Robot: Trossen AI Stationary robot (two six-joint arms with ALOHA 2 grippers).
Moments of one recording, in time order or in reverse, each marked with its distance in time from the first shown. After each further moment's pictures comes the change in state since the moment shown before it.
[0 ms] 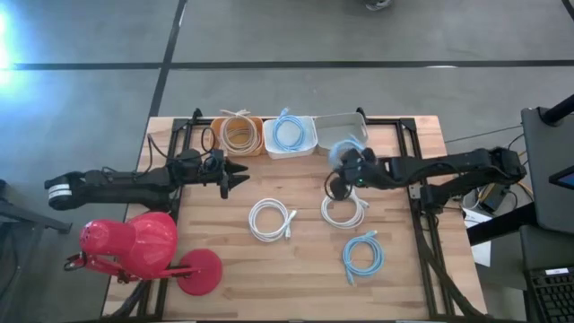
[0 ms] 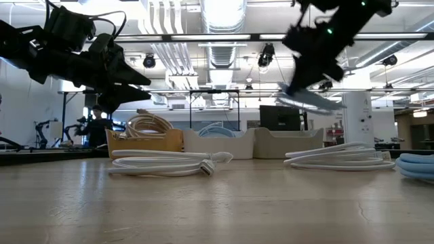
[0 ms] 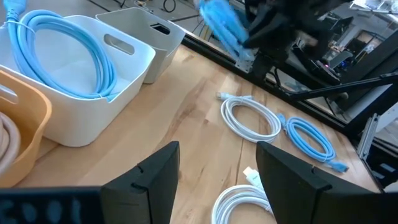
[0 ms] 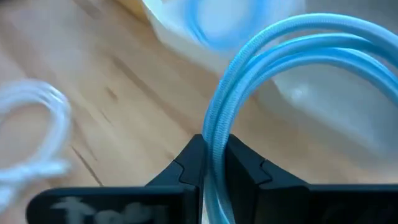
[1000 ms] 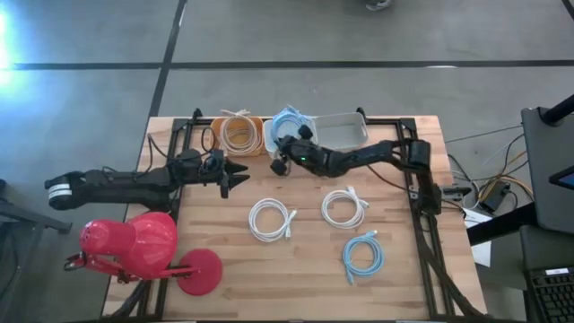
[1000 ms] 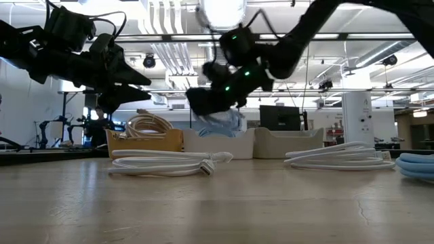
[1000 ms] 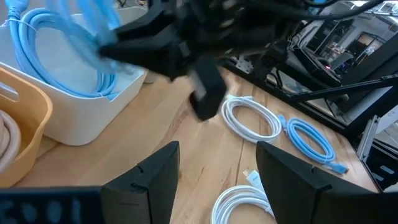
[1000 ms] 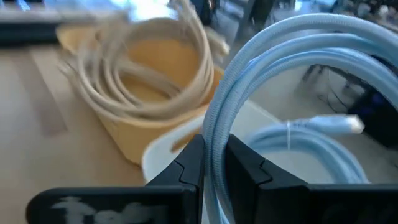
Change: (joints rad) left arm 0.000 0.004 0.000 0.004 -0.003 -0.010; right arm -0.209 0.819 0.398 0.930 0.015 -0.649
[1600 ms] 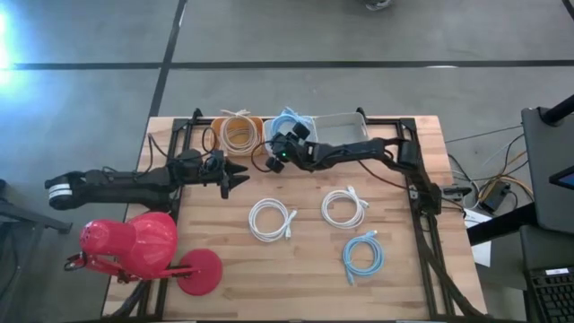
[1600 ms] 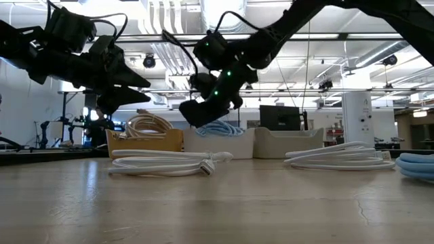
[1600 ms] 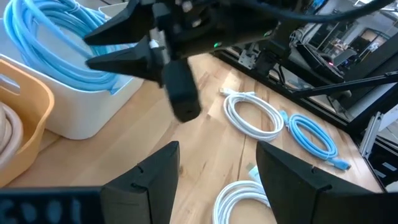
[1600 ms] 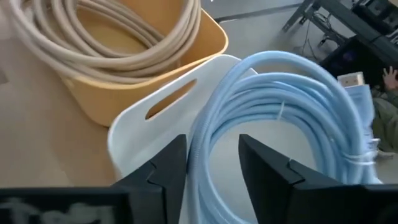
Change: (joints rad) left arm 0.000 0.002 0.000 -0.018 0.000 0.001; right arm 0.001 0.087 0.281 -0.513 0.103 0.079
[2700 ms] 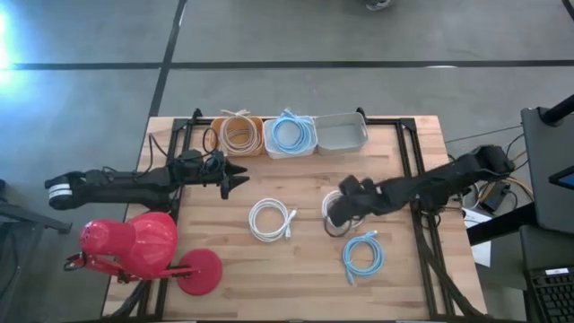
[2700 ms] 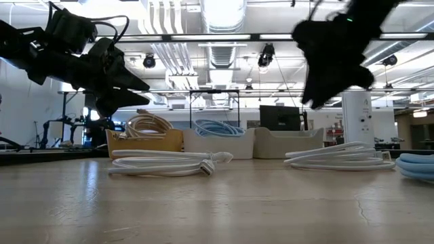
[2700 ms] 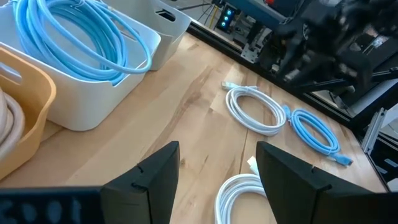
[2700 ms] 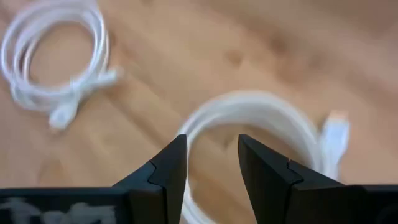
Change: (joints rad) left arm -0.001 0.000 0.000 -0.025 0.000 -0.003; right arm 0.487 -0.778 -0.640 -0.581 -0.185 1.052
